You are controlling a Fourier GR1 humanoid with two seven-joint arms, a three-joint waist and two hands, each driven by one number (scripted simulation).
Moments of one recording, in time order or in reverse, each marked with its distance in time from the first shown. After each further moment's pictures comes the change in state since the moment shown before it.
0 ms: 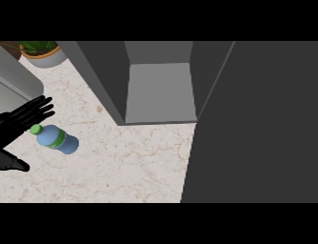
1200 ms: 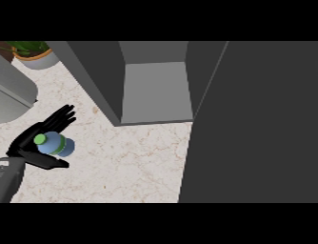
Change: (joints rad) left arm -0.079 -0.067 -0.170 0.359 -0.213 0.307 -0.428; right arm -0.055 -0.044 0.023 0.012 0.001 -0.062 0.000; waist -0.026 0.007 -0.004
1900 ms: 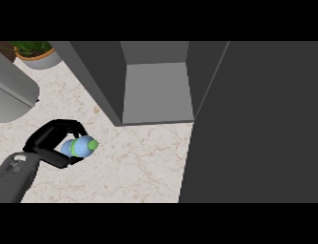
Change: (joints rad) left arm -0.043 -0.040 -0.098 0.035 -0.011 0.029 -0.111; right arm -0.004 -0.032 -0.001 -0.002 -0.005 -0.020 0.004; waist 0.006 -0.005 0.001
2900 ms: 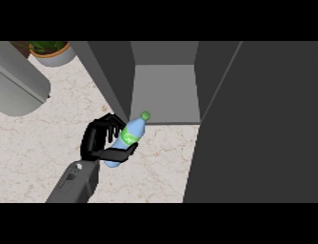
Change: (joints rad) left arm 0.103 -0.351 -0.029 -0.262 0.191 0.683 -0.093; right arm 0.040 -0.033 0.015 -0.015 0.001 -0.057 0.011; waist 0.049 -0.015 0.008
